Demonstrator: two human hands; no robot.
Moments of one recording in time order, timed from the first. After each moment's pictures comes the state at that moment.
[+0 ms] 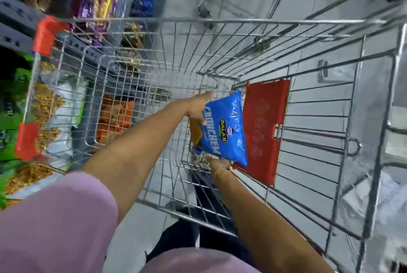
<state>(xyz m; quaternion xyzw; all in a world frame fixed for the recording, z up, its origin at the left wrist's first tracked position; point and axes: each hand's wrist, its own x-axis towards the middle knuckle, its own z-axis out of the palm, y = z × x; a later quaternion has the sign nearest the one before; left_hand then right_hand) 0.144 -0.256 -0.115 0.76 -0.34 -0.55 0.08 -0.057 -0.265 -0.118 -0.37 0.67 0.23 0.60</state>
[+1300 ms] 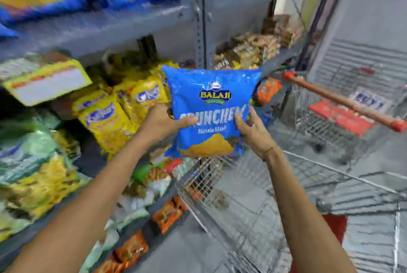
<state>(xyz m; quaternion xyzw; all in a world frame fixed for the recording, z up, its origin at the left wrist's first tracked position) 0.081 0.049 0.280 0.86 -0.02 0.03 0.51 0.119 -0.194 0.216 -0.63 -0.10 0.06 0.77</state>
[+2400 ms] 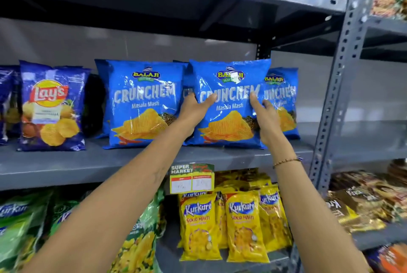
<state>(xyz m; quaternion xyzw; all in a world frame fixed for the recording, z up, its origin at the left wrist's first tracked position) 0.102 0.210 0.523 0.73 0.13 0.40 0.54 0.226 0.069 0.506 -0.62 -0.28 0.02 0.73</state>
